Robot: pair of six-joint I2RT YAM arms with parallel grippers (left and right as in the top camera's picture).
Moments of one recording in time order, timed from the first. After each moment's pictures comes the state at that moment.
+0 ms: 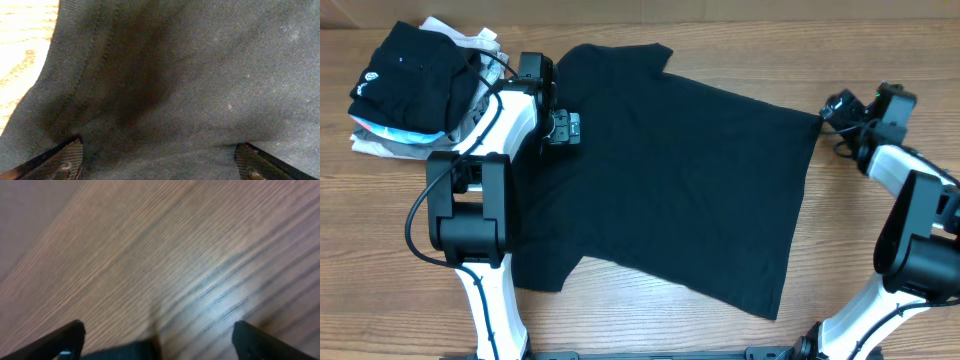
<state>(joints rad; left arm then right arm) -0.08 2.22 1.65 -0.79 -0.04 -0.17 -0.33 1.99 1.16 0.06 -0.15 0.51</state>
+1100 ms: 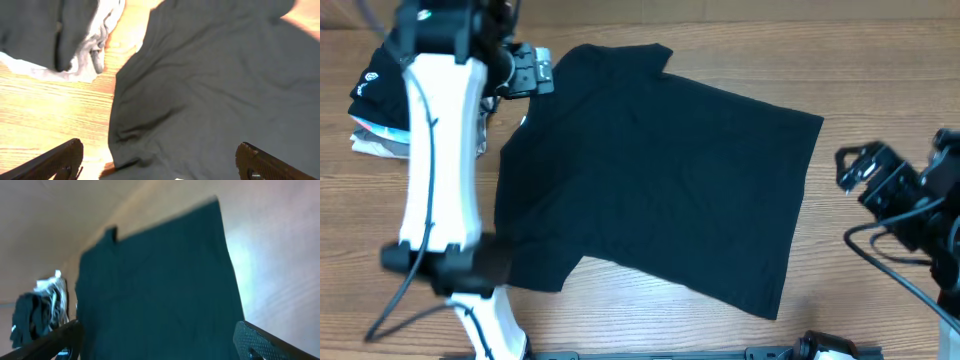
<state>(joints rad) -0.09 1.99 2.48 -1.68 -0.06 -0.26 -0.25 1.00 1.45 -1.31 -0.30 0.51</state>
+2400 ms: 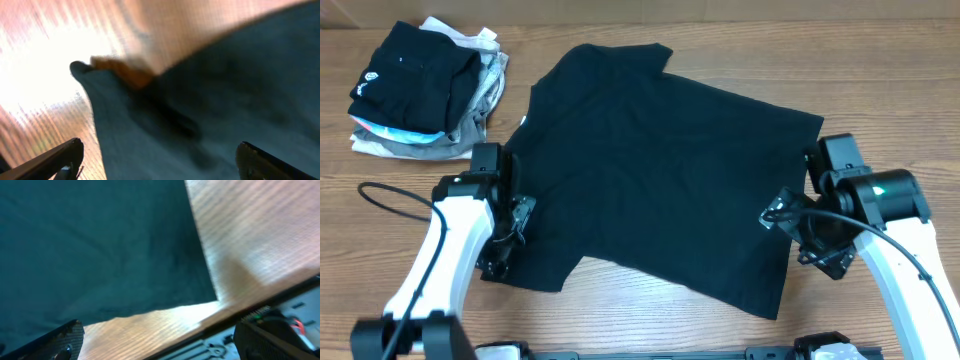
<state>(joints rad) 0.04 1.47 0.91 -1.02 -0.13 -1.24 0.17 1.24 1.18 -1.45 -0.06 0.84</state>
